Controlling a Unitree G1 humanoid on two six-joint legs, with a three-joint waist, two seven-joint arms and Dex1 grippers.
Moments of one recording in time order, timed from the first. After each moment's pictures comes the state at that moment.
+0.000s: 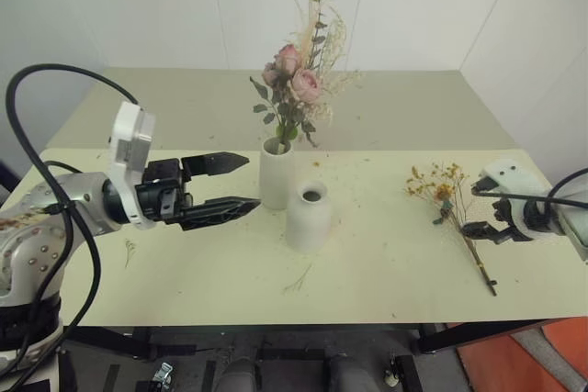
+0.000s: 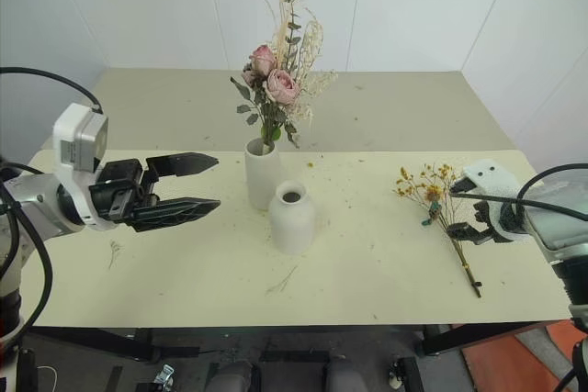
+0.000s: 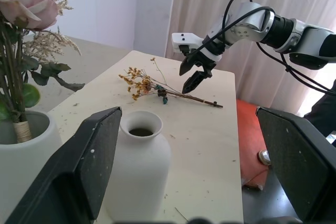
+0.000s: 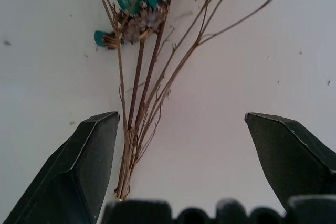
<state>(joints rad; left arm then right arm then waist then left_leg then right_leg) -0.45 0.82 0.31 -0.42 -1.02 0.87 -0.99 -0.65 -1.14 0.24 0.13 0.24 1.20 0.79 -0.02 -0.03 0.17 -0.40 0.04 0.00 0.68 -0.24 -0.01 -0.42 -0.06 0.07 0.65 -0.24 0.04</state>
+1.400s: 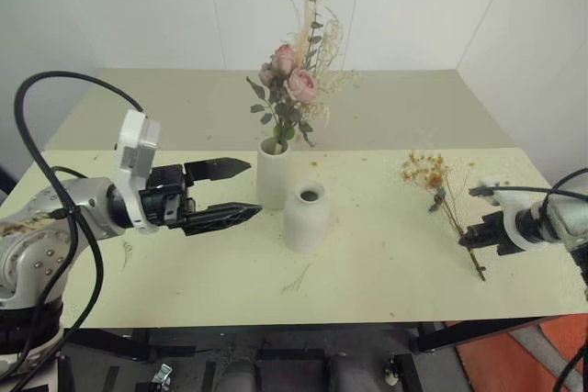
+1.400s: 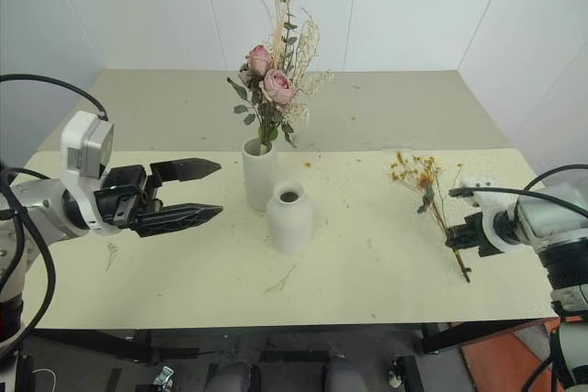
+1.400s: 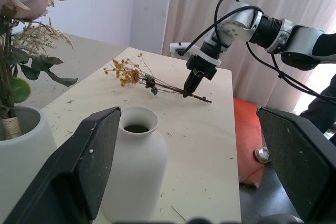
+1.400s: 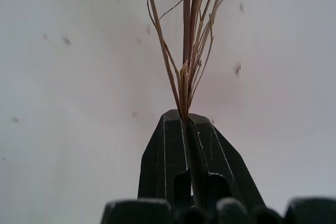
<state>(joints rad) -0.43 0.83 0.29 -0.42 -1.02 0.85 -0.99 -0.72 -1.02 0.09 0.24 0.29 1.32 0.91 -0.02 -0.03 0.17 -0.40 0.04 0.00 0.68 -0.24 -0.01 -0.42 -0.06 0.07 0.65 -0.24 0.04</state>
